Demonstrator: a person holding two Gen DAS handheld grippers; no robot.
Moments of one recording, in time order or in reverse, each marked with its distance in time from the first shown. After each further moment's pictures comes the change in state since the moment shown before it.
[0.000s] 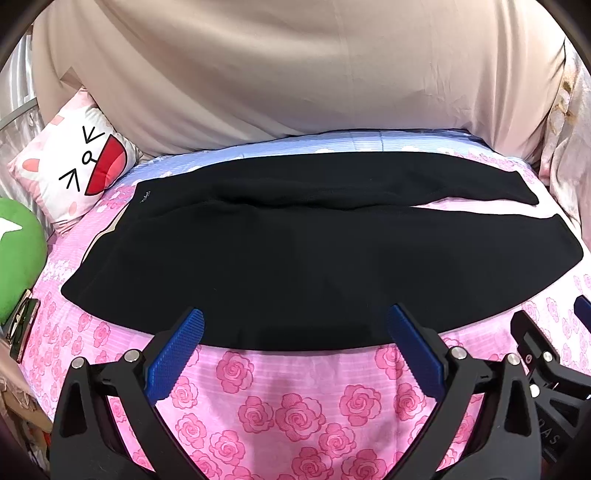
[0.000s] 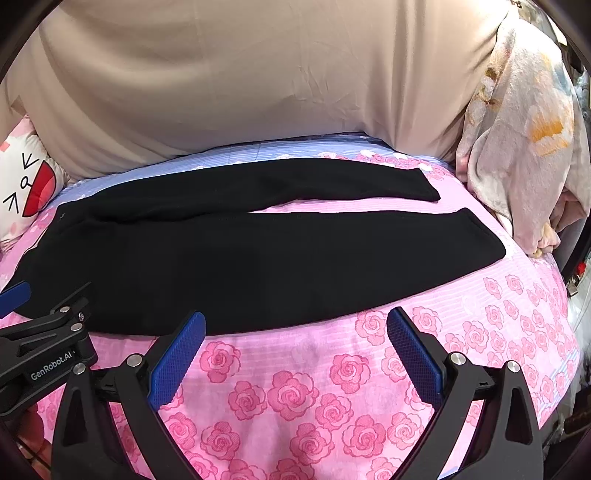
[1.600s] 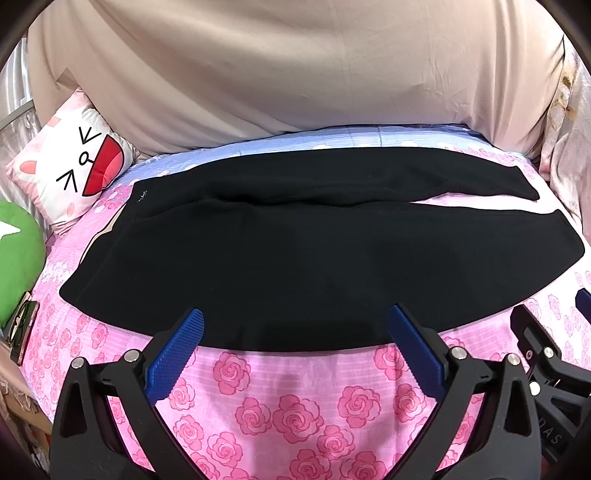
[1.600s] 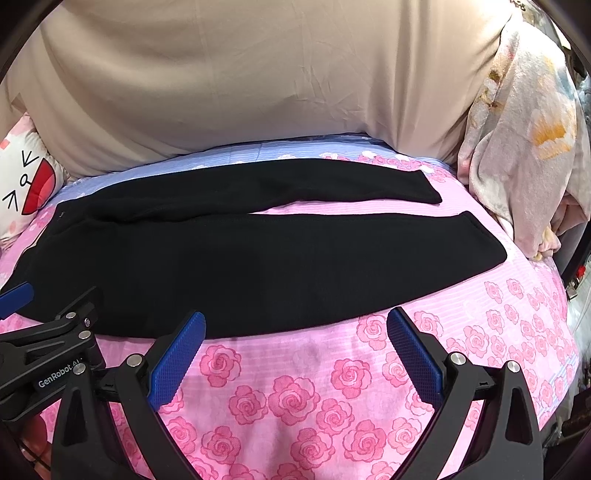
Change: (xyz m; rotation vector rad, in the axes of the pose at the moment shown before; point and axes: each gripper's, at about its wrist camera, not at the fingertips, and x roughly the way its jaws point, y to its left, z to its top) left arm 0.002 0.001 0.002 0.012 0.012 -0.006; right arm 0.001 0.001 0.003 -0.010 0.003 0.005
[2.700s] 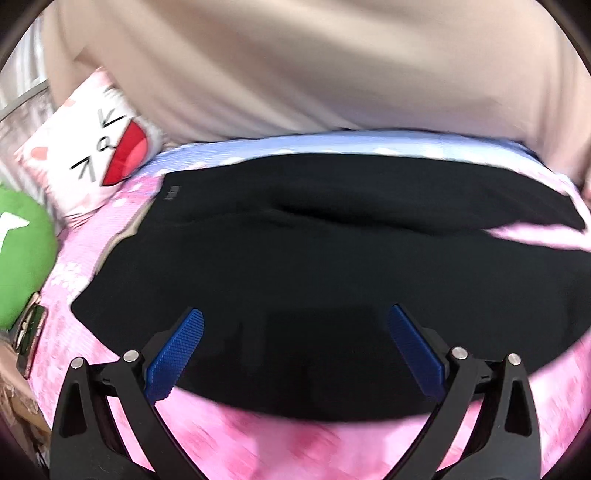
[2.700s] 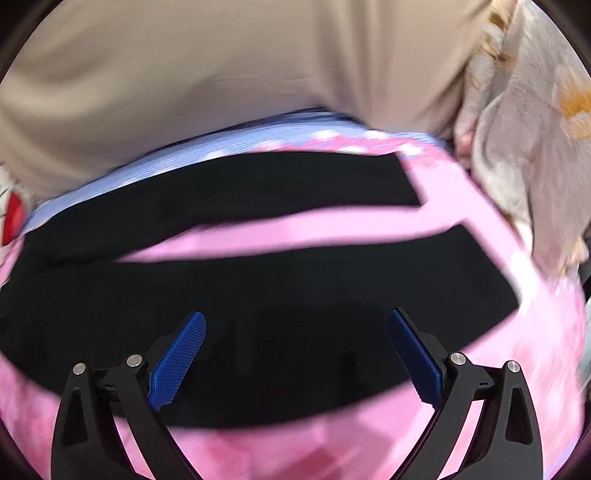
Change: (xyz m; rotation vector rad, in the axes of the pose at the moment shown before) left arm 0.063 0.078 0.044 -0.084 0.039 0.116; right arm 0.129 -0.149 0.086 0.039 0.101 0.046
